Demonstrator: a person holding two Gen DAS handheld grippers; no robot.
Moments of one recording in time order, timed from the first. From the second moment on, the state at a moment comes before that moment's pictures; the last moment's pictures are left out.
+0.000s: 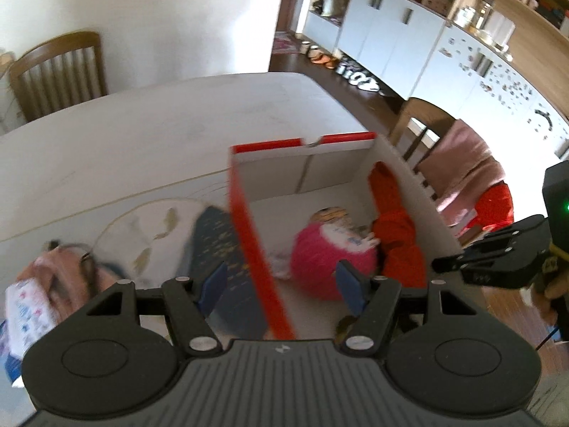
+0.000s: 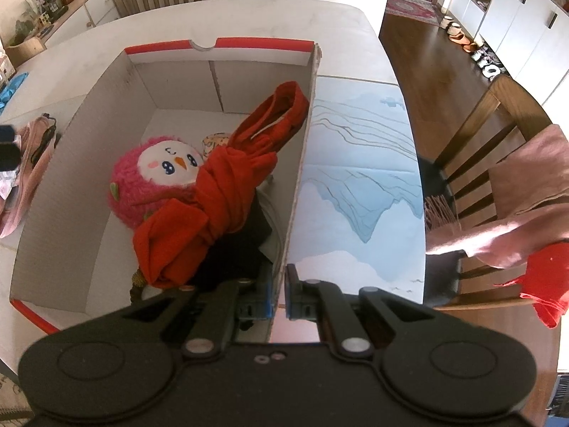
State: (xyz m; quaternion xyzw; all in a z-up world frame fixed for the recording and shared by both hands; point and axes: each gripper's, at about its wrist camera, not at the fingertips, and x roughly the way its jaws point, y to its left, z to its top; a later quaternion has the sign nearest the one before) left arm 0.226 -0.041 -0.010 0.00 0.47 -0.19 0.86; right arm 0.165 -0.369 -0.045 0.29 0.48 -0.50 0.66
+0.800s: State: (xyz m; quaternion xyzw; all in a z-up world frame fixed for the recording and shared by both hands) left arm 0.218 0.160 -0.068 -0.01 0.47 0.02 0.88; right arm 0.169 -0.367 -0.047 0.29 0.49 -0.52 0.64
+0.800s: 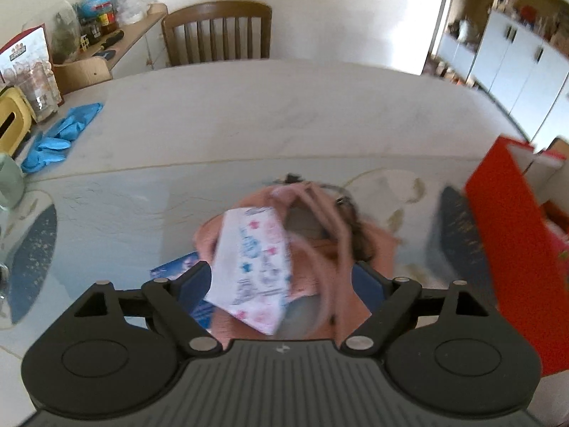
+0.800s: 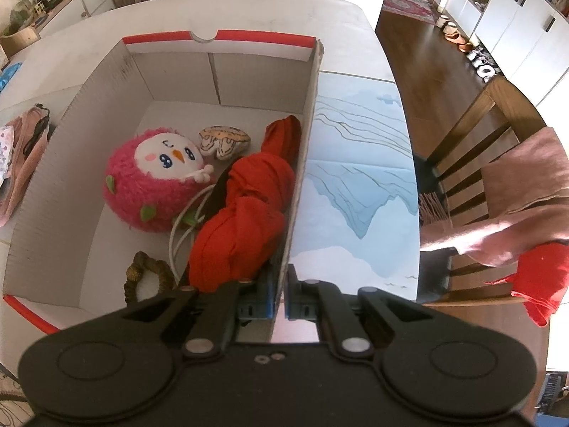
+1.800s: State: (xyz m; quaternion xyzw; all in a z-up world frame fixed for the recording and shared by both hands) left arm 0.232 0.169 -0.104 0.06 0.49 0.03 0.87; right arm 0.172 -0.366 -0.054 0.30 0.49 -0.54 0.61
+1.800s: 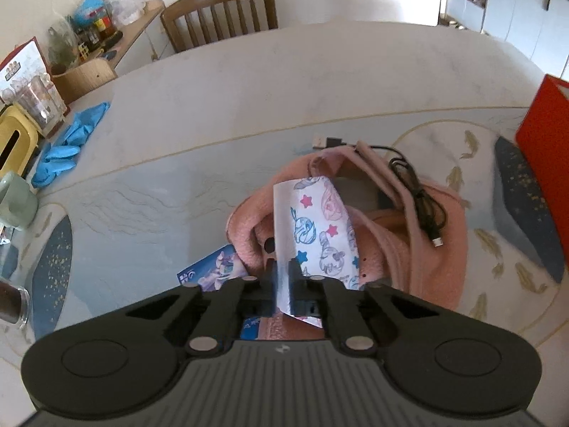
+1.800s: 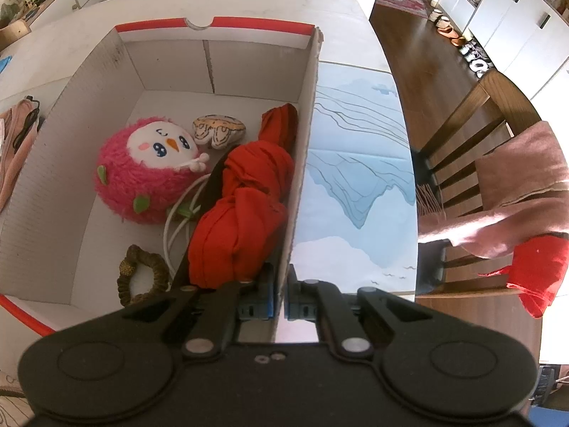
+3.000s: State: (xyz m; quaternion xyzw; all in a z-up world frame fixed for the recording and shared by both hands) left arm 0.208 0.045 0.013 0.00 0.42 -0.15 0.89; right arm 0.167 -0.364 -0.053 0.31 0.47 -0.54 0.62
